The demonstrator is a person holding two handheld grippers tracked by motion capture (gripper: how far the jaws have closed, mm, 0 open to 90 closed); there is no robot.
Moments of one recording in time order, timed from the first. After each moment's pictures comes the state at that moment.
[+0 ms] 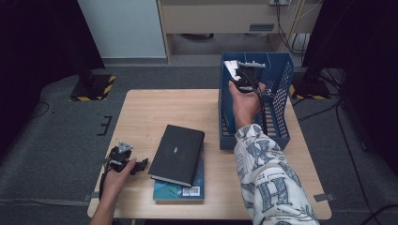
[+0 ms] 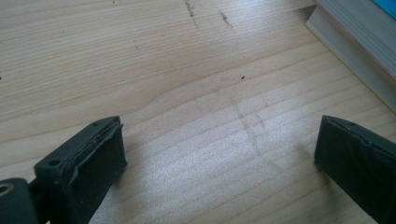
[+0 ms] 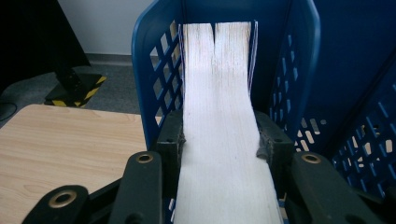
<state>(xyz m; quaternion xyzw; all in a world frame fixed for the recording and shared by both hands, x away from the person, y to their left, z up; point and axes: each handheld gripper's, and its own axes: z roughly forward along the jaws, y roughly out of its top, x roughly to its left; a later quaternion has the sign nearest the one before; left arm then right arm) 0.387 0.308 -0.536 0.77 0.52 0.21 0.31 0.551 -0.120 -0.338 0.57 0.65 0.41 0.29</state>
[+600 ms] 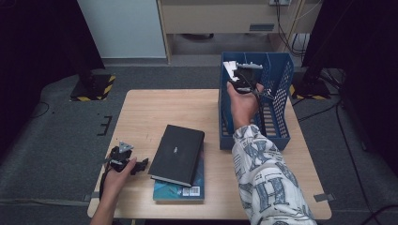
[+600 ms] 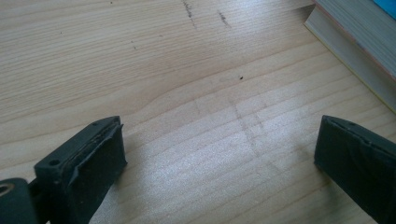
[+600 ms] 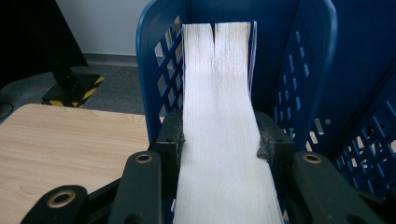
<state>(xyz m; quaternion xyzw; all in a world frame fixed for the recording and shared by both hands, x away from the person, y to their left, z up) 0.387 0.306 -0.536 0.77 0.52 0.21 0.31 0.552 -0.115 -0.342 0.57 0.65 0.41 0.29</state>
